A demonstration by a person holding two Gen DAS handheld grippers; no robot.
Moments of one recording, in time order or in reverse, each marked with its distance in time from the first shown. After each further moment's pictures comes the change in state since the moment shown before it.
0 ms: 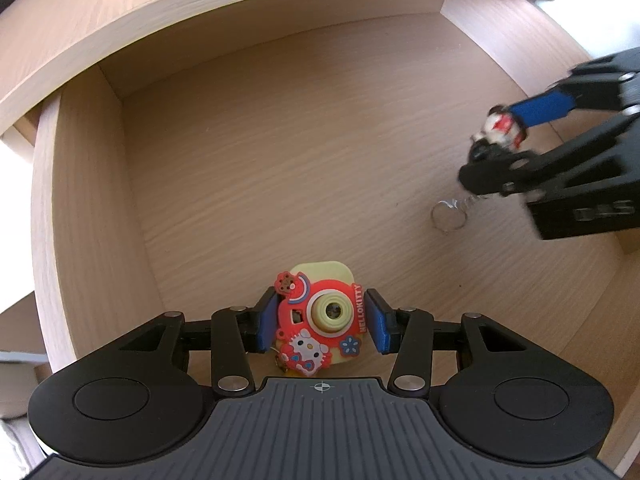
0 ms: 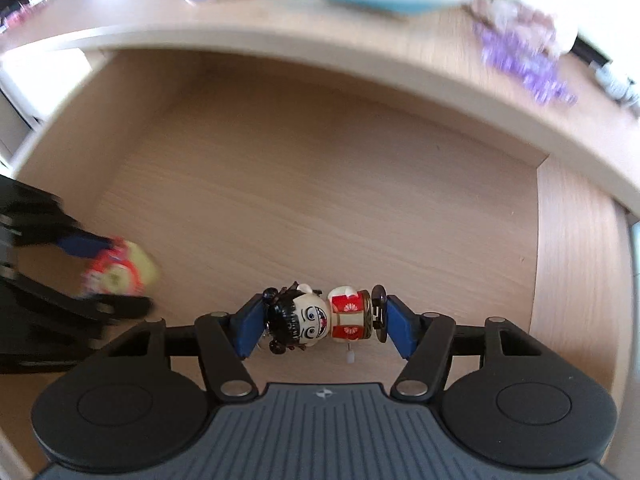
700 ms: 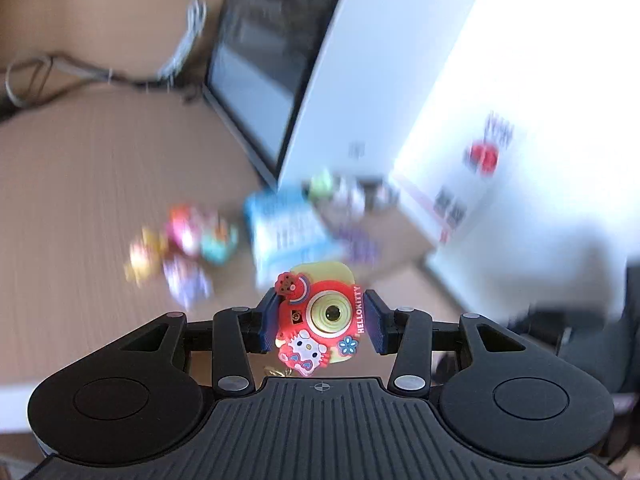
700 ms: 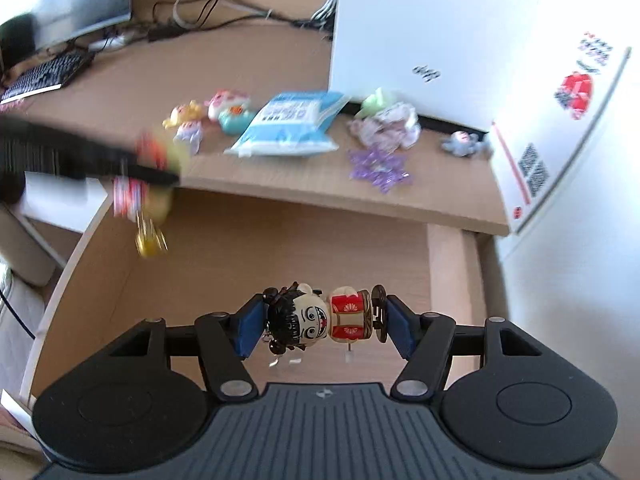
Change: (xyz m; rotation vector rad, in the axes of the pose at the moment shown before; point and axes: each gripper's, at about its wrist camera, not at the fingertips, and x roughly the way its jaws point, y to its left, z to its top) left arm -0.140 0.019 0.100 -0.066 -0.497 -0.299; right arm -0.129 0.009 -0.017 0.185 -0.218 -0.161
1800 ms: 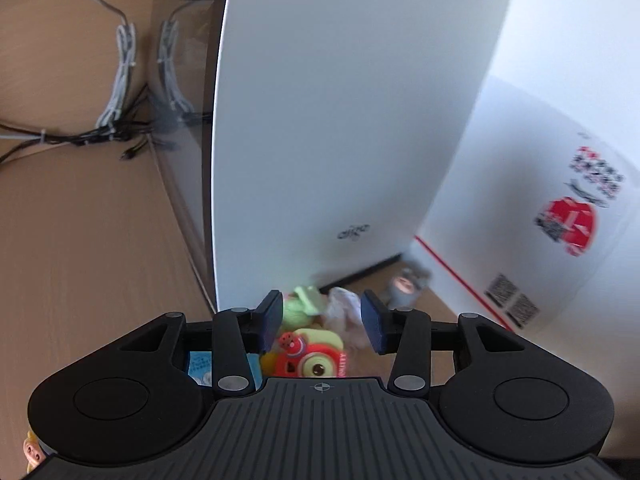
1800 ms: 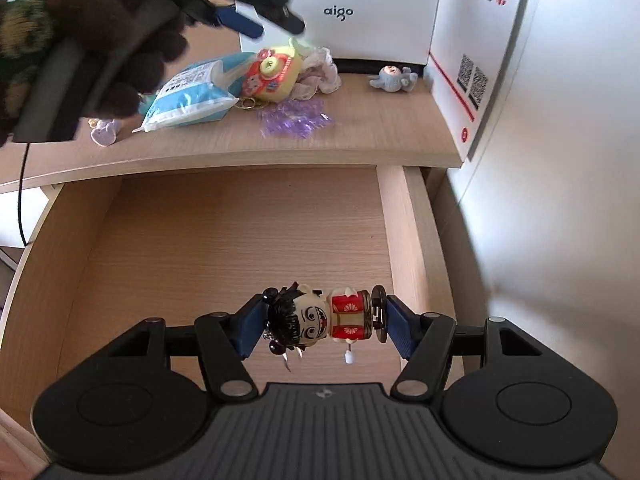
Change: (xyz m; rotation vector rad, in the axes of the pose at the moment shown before) left arm 0.188 -0.051 0.078 0.110 -0.025 0.066; right arm 0.039 -0.062 -0.022 0.139 0.062 -0.007
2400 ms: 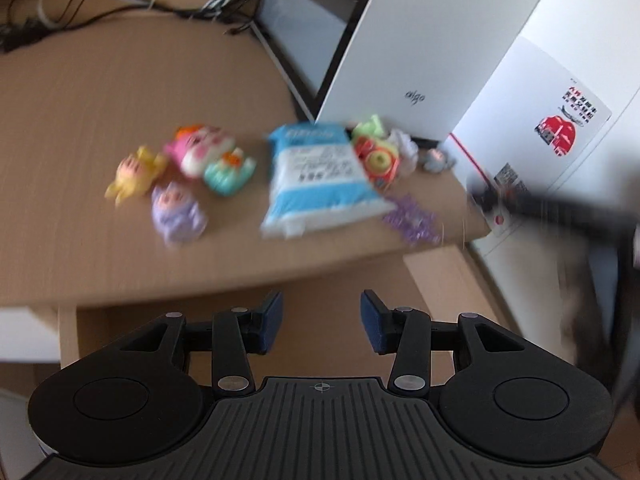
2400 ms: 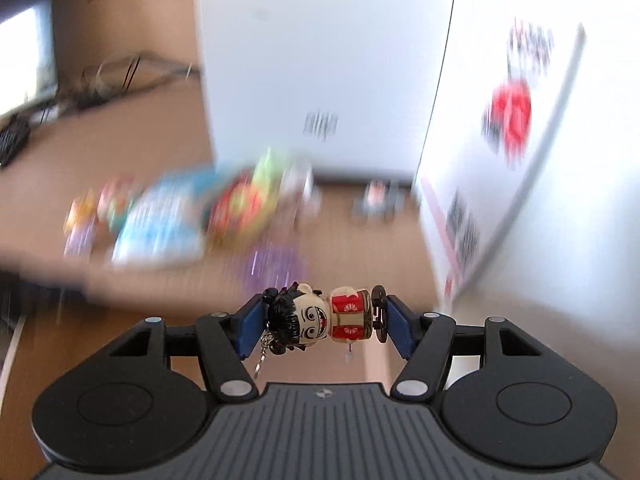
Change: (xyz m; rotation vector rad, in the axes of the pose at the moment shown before) left arm -0.105 0.031 -0.113 -0.271 0.160 0.063; right arm -0.002 -0.012 0.104 0.018 -0.273 -0.043
